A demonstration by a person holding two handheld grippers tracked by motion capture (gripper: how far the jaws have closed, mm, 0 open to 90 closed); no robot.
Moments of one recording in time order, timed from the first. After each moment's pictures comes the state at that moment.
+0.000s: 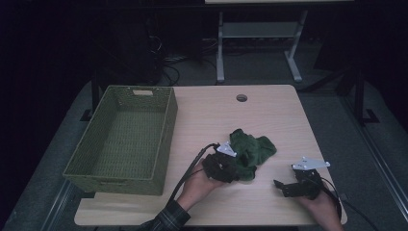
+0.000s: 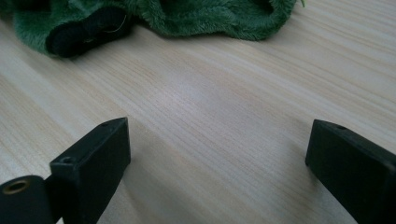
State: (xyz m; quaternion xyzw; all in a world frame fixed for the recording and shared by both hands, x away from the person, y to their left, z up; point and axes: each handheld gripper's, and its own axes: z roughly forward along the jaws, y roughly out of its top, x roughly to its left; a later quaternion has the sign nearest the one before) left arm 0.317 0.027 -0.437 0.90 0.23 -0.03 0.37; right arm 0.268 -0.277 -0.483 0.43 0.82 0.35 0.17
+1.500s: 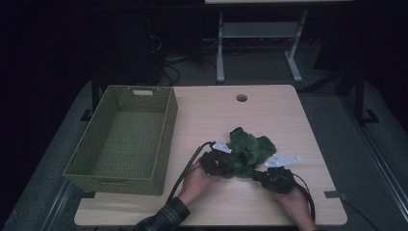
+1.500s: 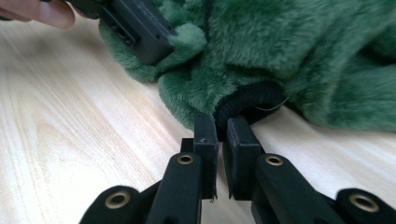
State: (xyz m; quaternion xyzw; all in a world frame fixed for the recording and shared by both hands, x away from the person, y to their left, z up) left arm 0.336 0.037 -0.452 0.89 0.24 -0.03 0.39; right arm 0.275 -0.202 -0.469 0.39 0.83 0.40 0.09
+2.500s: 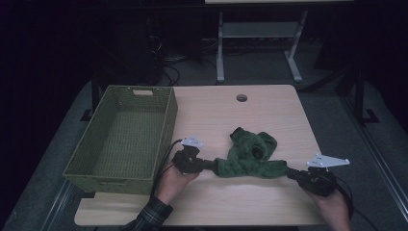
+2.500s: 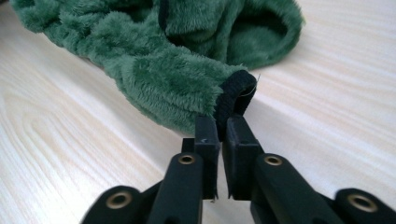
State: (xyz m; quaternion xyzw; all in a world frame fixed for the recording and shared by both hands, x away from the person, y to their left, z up) left arm 0.325 0.108 -0.432 0.86 0.31 -0.03 0.41; right arm 0.253 -0.293 -0.444 0.43 0.80 0.39 0.14
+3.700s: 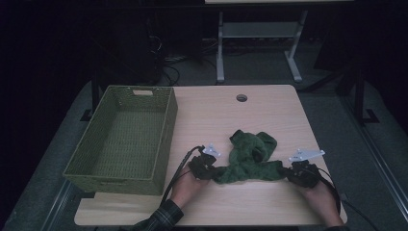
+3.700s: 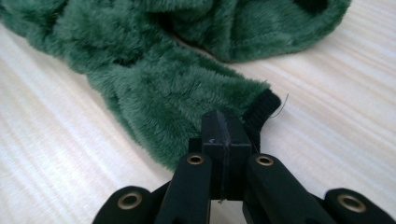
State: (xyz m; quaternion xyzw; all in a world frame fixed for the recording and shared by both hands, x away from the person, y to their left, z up) left arm 0.325 0.066 -0.463 0.90 0.27 -0.01 0.35; right arm 0.288 -0.272 -0.466 0.41 0.84 0.33 0.13
